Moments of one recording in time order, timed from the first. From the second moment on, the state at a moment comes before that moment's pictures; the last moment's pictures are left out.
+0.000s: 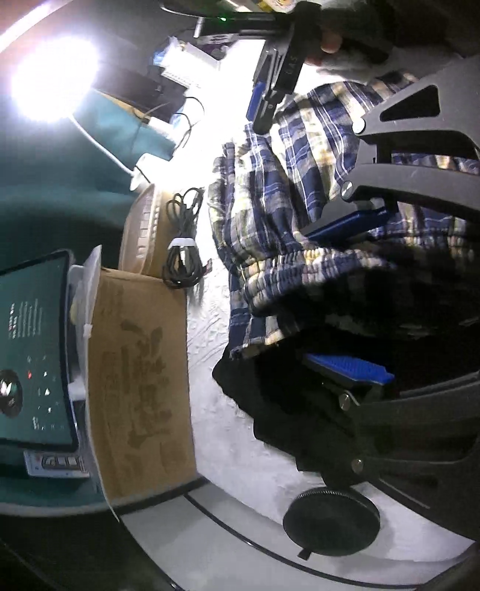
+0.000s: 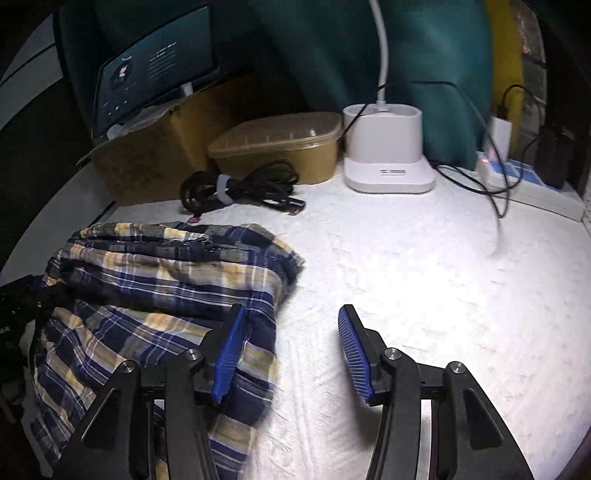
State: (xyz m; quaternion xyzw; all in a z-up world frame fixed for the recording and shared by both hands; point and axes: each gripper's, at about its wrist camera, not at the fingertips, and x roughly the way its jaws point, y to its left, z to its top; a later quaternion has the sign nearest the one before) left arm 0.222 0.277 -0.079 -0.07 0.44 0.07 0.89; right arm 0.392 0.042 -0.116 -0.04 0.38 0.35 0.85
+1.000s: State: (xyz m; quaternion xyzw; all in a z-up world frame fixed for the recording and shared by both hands) left arm 0.244 0.289 -0.085 -0.03 0.43 0.10 0.90; right arm 0.395 0.043 -0.118 -0.05 0.39 0.34 0.86
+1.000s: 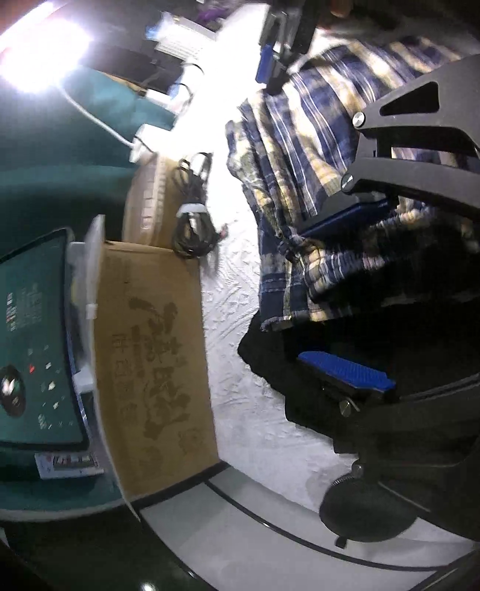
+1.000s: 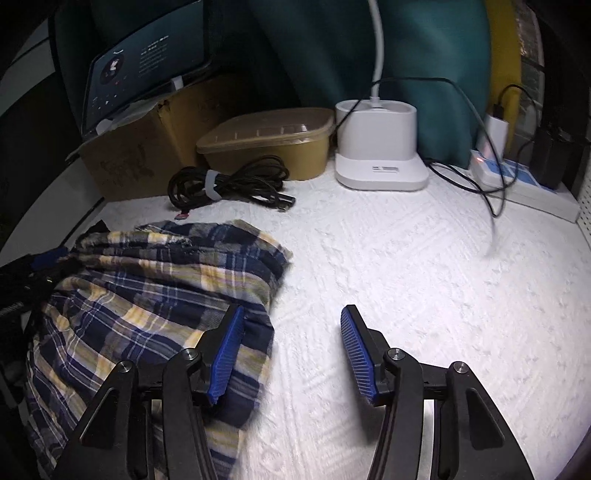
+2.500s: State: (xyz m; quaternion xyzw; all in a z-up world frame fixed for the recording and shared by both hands) left arm 0.155 0.235 -0.083 -0.01 0.45 0.06 0.89; right arm 0.291 0.013 -0.108 -0.09 0.40 0.36 0.84
